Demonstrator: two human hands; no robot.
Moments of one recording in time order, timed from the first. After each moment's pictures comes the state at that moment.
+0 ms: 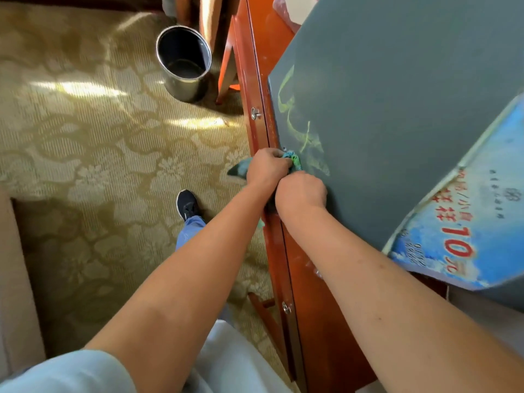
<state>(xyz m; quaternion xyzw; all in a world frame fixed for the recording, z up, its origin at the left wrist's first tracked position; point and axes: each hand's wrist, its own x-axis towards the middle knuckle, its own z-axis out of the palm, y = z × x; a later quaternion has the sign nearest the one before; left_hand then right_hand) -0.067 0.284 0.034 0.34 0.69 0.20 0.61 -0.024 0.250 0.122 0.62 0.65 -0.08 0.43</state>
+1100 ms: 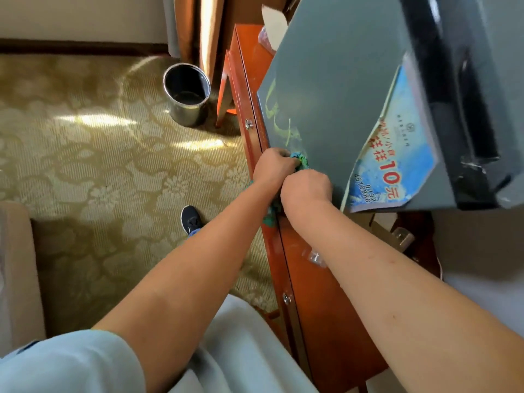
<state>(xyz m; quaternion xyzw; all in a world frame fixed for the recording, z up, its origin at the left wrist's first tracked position) -0.060 0.242 0.118 0.40 0.66 0.24 0.59 -0.022 0.199 0.208 0.63 0.65 -0.04 0.41</state>
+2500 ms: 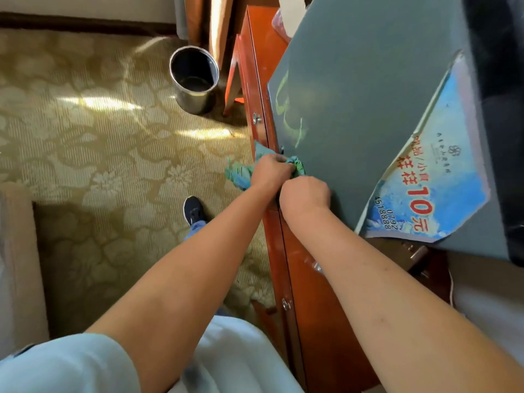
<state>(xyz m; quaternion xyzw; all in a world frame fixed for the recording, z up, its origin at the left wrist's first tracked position) -0.056 0.255 0.056 0.34 0.68 0.21 0.61 -0.015 0.220 0.168 0.62 0.67 -0.09 0.40</state>
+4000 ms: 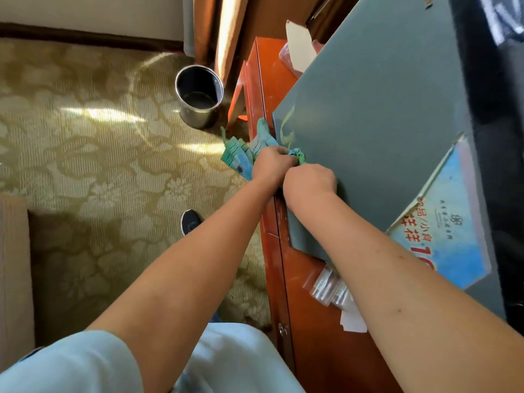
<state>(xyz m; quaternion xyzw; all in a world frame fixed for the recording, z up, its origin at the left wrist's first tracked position) -0.082 0.329 0.080 0.34 0.68 0.24 0.61 -0.039 0.299 0.189 0.60 0.68 -0.05 0.41</state>
